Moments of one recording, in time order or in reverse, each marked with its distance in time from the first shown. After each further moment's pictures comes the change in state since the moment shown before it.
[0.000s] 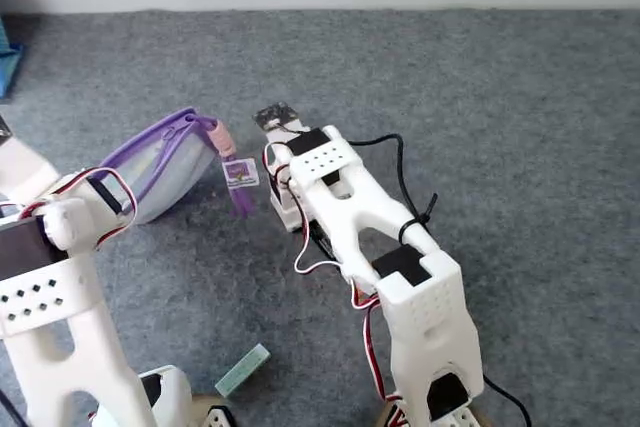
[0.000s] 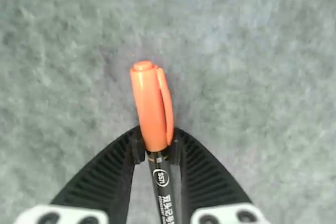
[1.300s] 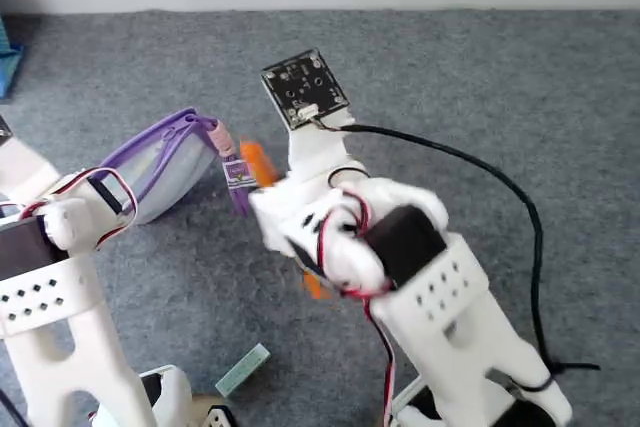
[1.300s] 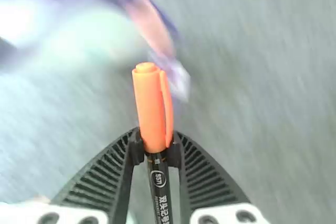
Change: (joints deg) left arm 0.0 0.0 0.0 0.0 0.0; right arm -14.0 -64.6 16.3 -3.8 -12.2
